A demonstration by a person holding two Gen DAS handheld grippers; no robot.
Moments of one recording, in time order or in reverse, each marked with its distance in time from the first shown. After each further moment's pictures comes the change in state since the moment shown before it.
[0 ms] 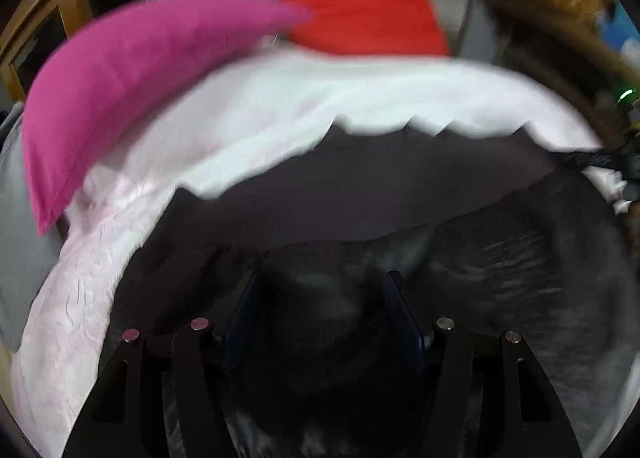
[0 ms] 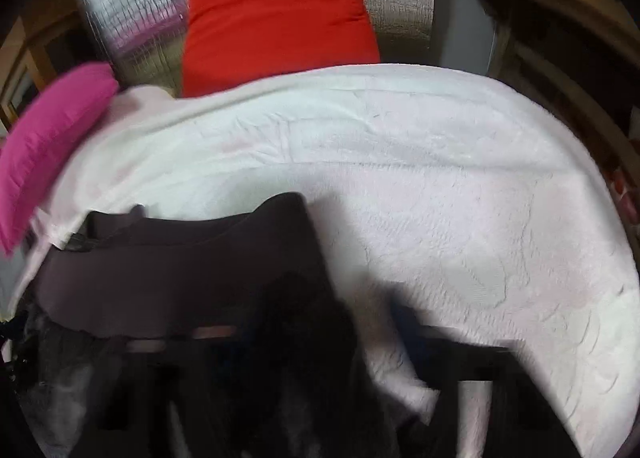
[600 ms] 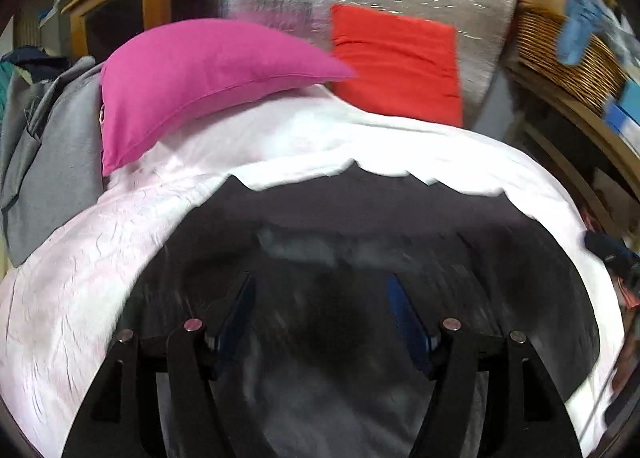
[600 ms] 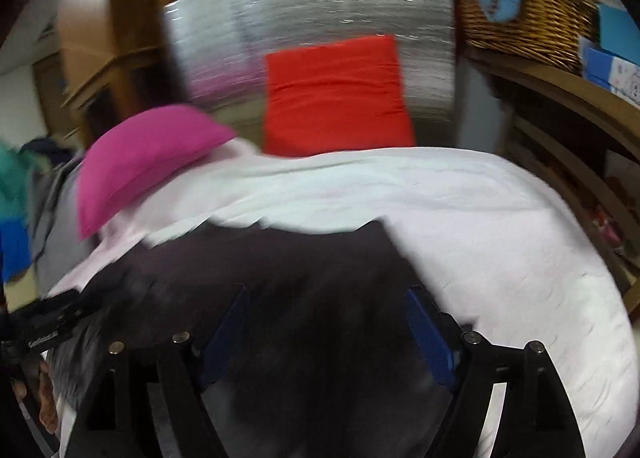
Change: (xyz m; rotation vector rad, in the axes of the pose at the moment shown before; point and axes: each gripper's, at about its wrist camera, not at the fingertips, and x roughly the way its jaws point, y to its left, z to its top) left arm -0.106 -0.005 -0.054 -0.206 -0.198 -0.025; right arm -0.154 0.070 -0.104 -0.074 -0.297 0.134
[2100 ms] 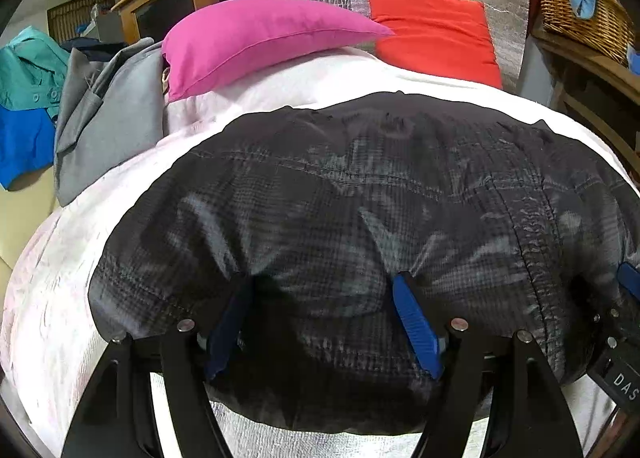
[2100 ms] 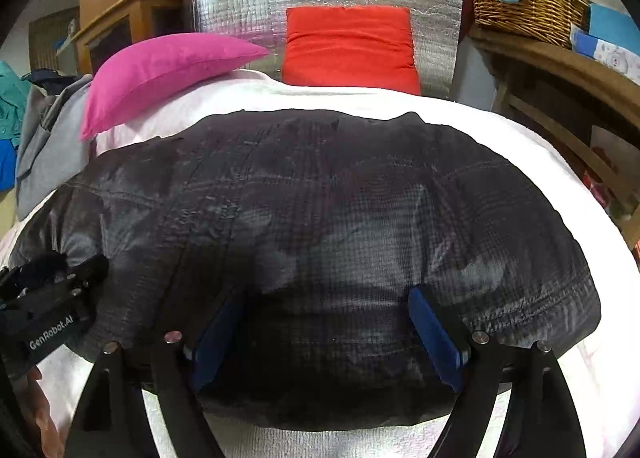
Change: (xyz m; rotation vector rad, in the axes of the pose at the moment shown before) left arm 0.018 0.006 -0.078 0.000 -0.007 0.231; right arm 0.001 0.080 -0.128 -0.039 0.052 -0.126
